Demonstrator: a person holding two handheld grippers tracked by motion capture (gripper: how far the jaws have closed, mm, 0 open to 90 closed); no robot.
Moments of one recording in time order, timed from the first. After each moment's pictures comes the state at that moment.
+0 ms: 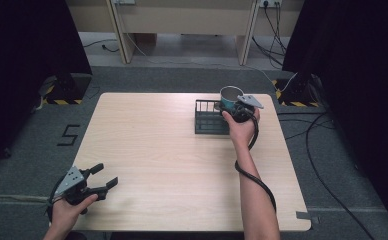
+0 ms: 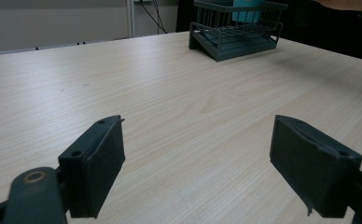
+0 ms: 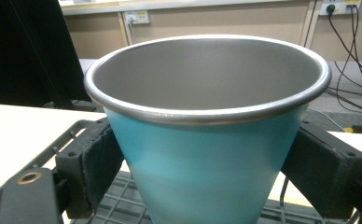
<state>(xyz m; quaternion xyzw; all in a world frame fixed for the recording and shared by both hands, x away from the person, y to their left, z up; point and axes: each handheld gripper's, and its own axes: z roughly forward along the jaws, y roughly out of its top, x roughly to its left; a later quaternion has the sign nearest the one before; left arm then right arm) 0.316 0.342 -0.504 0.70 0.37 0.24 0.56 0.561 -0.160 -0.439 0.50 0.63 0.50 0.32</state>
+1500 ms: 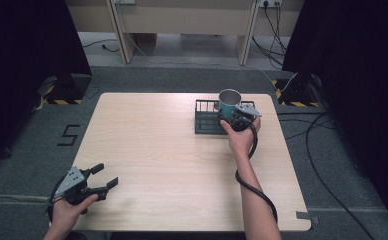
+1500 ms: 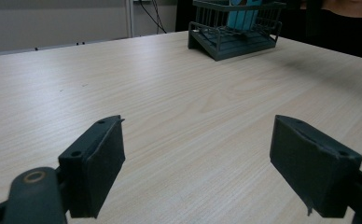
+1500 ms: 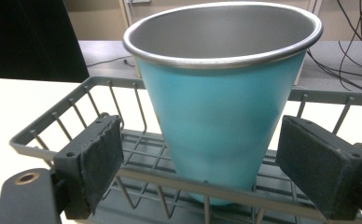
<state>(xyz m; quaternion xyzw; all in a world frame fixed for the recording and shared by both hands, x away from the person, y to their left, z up) 0.316 0.341 -0.504 0.70 0.37 0.24 0.56 0.535 -0.156 -0.452 0.51 0.64 0.48 0.31</state>
